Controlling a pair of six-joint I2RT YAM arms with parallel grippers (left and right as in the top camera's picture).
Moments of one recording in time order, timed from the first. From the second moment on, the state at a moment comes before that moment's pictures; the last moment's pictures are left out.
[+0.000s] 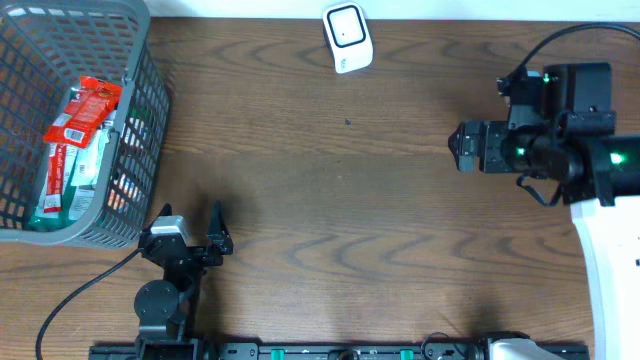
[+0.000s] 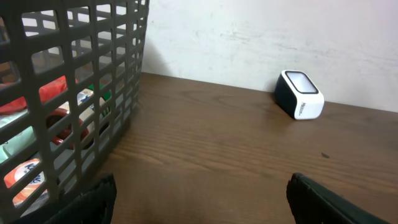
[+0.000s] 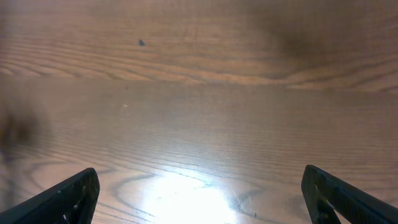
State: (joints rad) left arm -0.02 0.01 0.02 -0.11 0.01 -0.17; right arm 0.06 1.35 1.54 -1.21 -0.17 0.09
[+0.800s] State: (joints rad) left arm -0.02 0.01 0.02 -0.11 0.00 -0.17; right arm -0.01 1.47 1.54 -1.20 0.01 0.12
